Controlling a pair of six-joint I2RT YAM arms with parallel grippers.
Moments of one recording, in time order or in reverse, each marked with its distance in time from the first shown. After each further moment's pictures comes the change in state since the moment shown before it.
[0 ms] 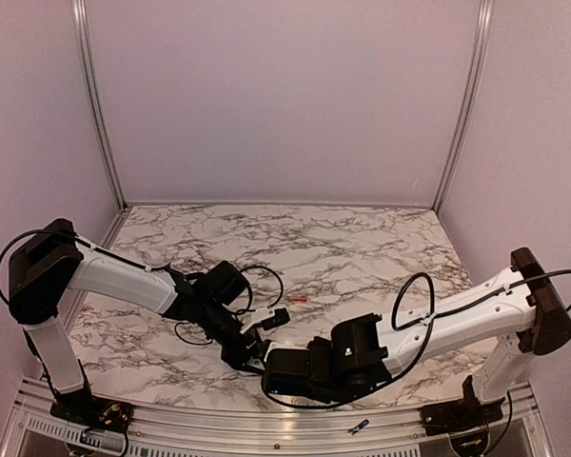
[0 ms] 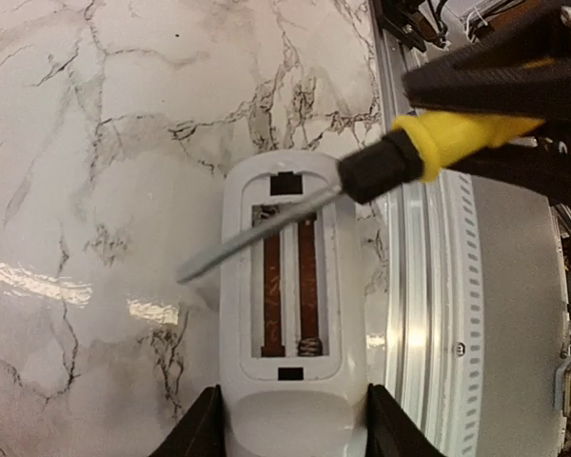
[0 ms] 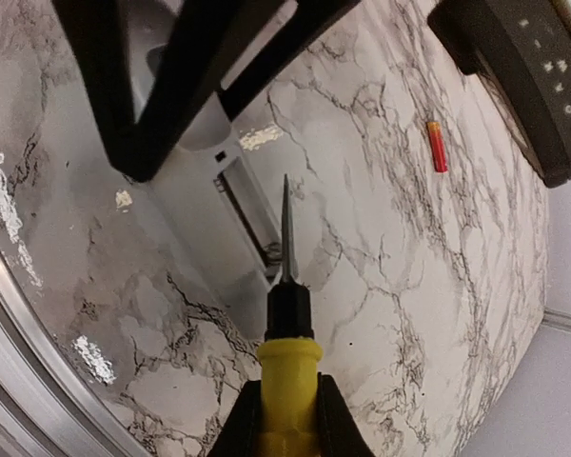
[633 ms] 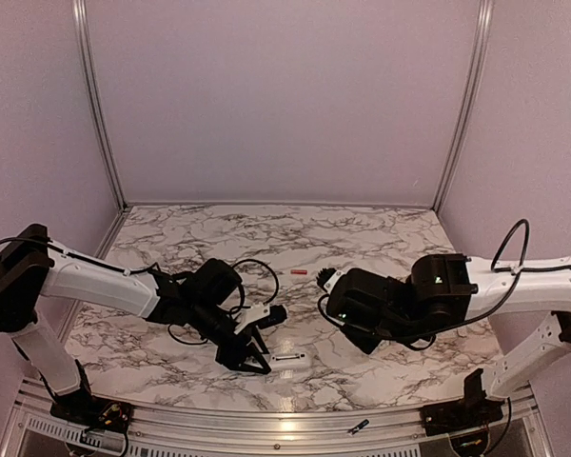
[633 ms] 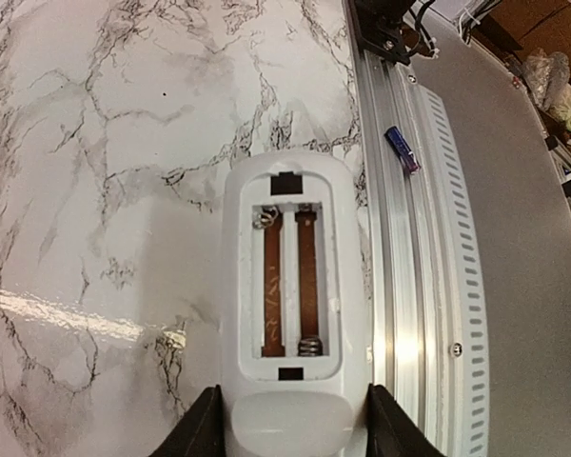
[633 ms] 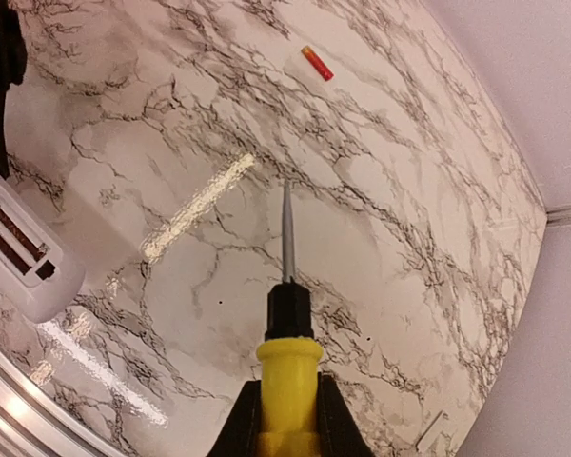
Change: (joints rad) left arm -0.034 -0.117 -0.055 0.035 -0.034 0.048; right arm -0.183 -0.362 -0.085 -0.118 0.032 0.131
